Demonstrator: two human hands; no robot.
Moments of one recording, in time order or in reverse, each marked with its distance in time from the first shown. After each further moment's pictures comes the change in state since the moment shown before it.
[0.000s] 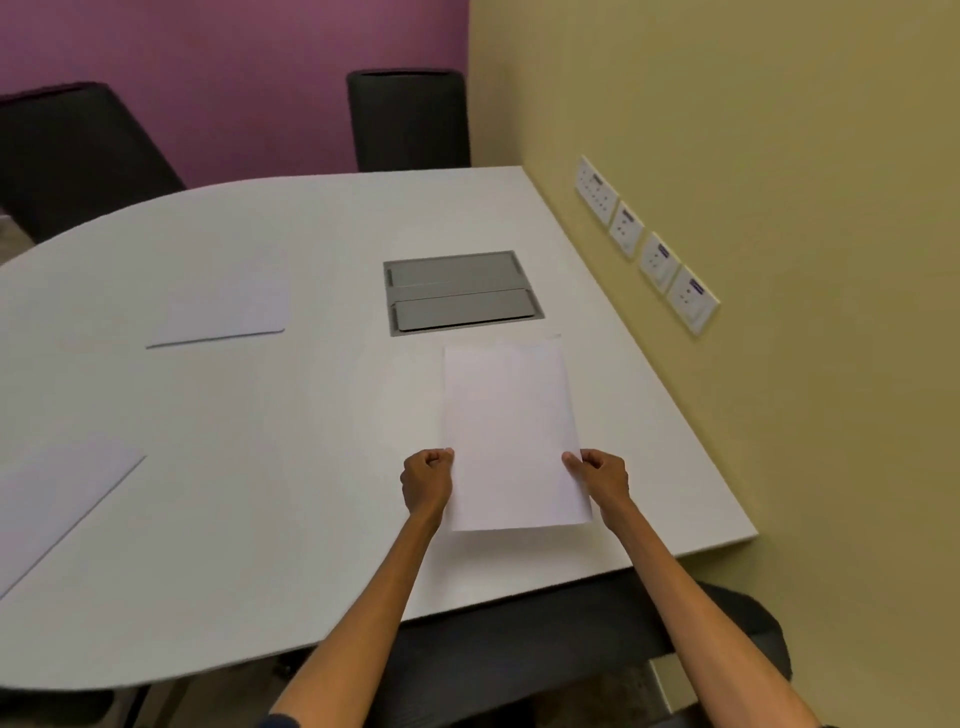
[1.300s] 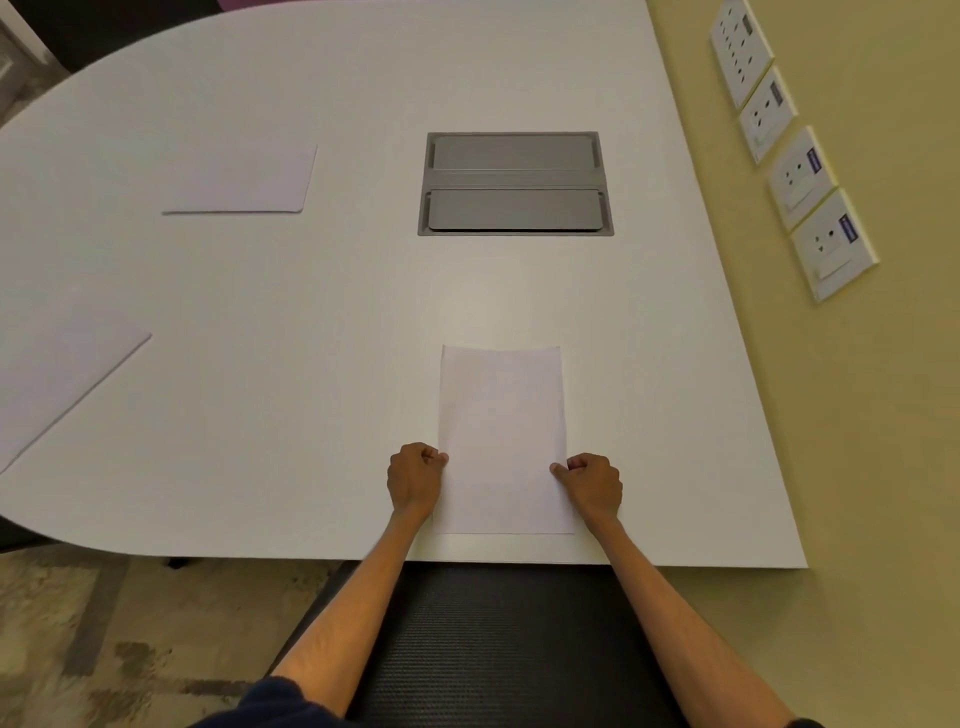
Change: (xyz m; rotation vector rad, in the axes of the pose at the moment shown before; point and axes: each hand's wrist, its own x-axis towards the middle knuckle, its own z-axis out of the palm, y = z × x) left_hand 0.023 -0.087 0.044 0.434 0.108 -0.136; right_hand 0.089 0.085 0.031 -0.552 -0.119 0.067
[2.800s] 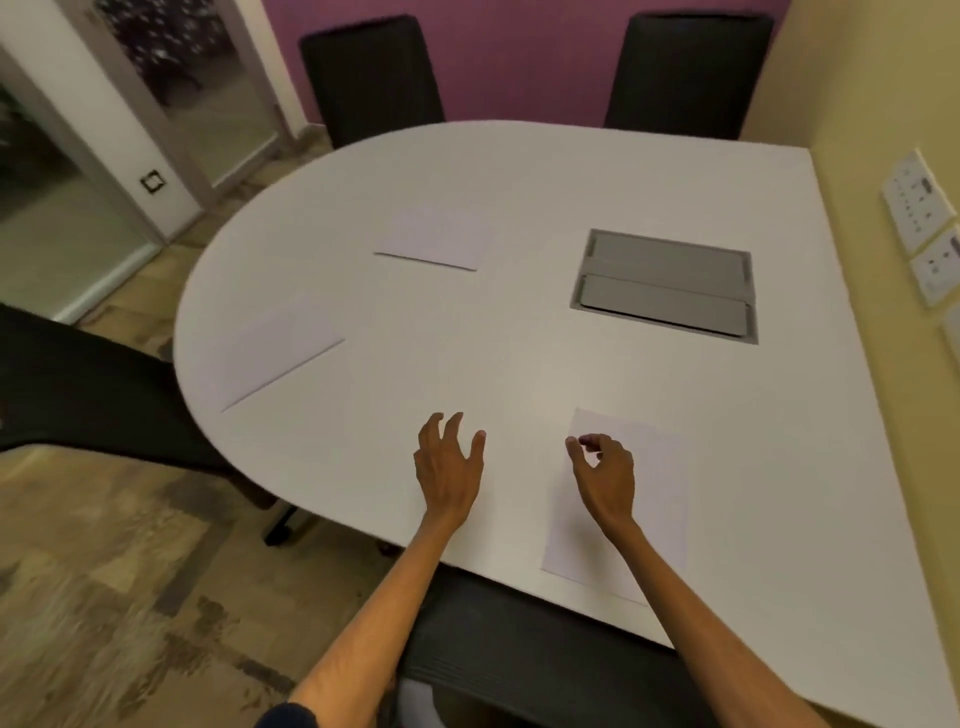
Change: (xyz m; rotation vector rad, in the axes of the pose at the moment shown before) left_hand -0.012 -0.033 -0.141 0.012 0.452 0.207; right_hand -0.076 -0.142 0.067 0.192 -0.008 -0.563
